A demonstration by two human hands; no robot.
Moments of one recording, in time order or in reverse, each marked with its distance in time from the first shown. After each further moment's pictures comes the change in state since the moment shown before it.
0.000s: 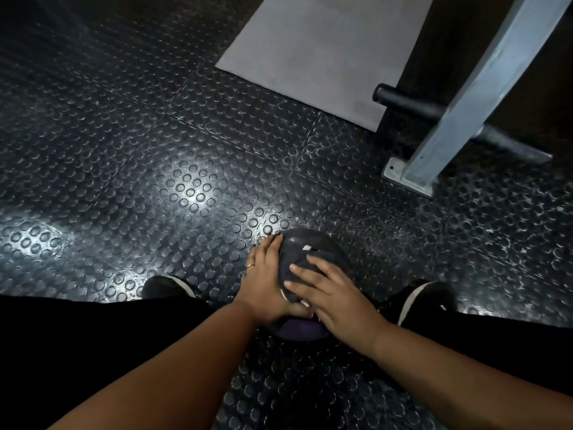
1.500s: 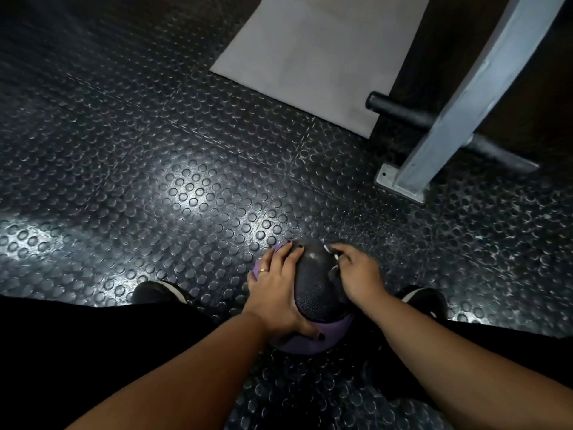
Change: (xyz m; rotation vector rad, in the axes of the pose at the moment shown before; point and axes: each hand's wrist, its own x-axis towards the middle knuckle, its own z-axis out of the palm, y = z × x) left_hand 0.003 0.029 0.010 0.187 -0.098 0.010; right_hand 0.035 0.038 -0.033 0.390 0.154 1.043
